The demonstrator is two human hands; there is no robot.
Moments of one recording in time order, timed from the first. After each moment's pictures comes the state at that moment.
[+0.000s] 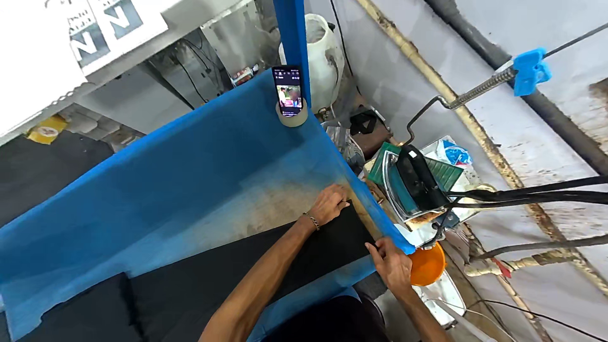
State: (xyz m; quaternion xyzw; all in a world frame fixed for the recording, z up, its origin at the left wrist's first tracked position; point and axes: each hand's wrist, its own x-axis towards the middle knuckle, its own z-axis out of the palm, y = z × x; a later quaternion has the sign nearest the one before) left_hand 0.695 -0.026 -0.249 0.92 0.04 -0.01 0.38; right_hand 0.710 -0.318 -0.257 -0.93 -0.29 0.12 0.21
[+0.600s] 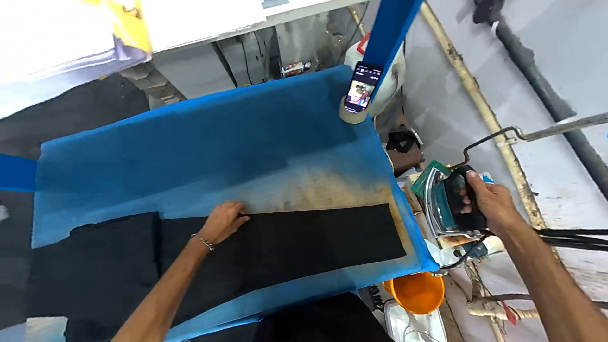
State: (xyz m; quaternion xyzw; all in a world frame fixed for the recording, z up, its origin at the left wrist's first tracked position) left_hand 0.308 0.115 -0.203 0.91 0.33 -0.11 0.22; right_hand 0.906 -0.215 -0.135 -0.86 -0.14 0.31 0.39
